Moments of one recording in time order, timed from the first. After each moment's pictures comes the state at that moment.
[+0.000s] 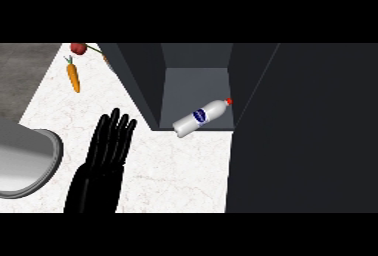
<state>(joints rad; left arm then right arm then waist) 0.06 0.16 -0.46 -1.95 0.33 0.30 -0.22 0.60 -0.16 0.42 -2.16 -0.13 0.16 -0.21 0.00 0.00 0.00</state>
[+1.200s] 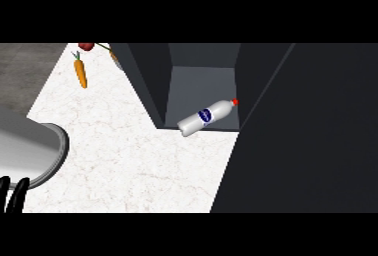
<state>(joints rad) 0.62 0.40 -0.19 -2.29 0.59 0.04 -0.40 0.52 -0.33 0.56 -2.33 0.13 0.27 0.03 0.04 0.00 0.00</state>
